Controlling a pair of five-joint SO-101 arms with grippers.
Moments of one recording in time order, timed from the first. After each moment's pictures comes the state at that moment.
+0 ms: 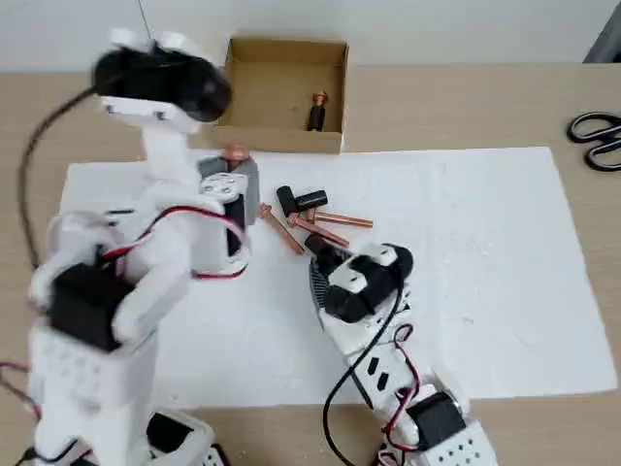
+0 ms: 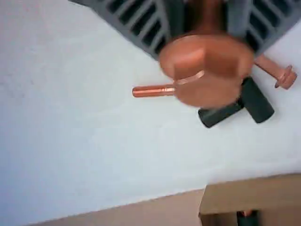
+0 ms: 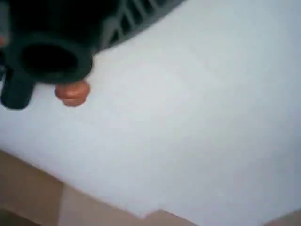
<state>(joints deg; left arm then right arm) 17.9 -33.2 -0.9 82.9 16.5 -32.7 -102.7 96.0 27.6 0.5</state>
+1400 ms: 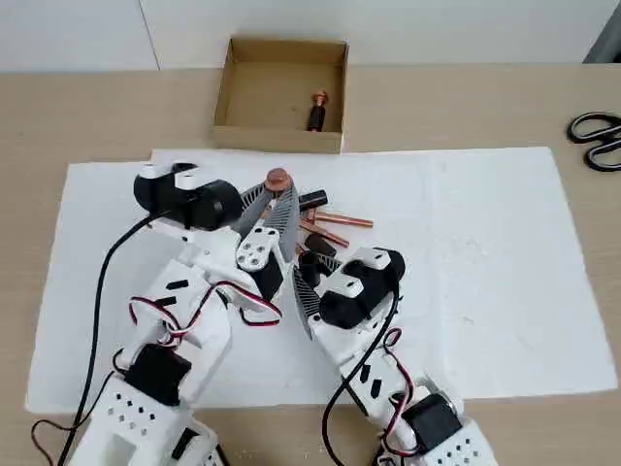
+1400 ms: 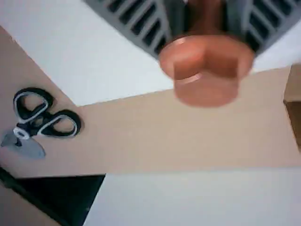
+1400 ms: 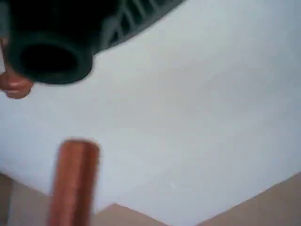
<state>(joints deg) 24.6 -65.4 62.2 24.4 21.8 -36.5 -102.6 96.0 27.4 -4.0</state>
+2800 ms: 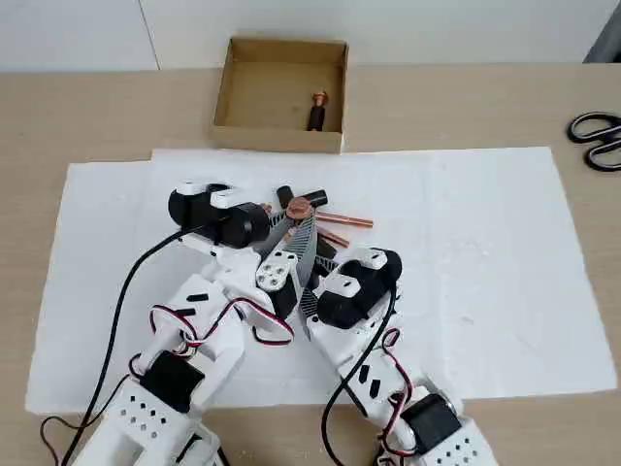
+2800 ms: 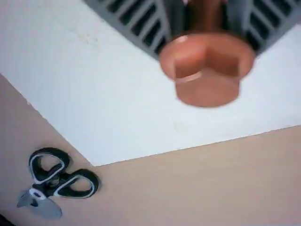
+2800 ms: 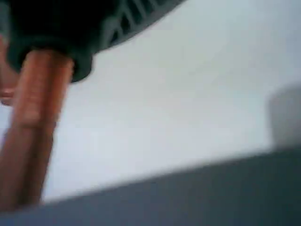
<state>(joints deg) 28.3 -66.4 69.4 23.8 21.8 -36.7 -102.4 96.0 27.5 -4.1</state>
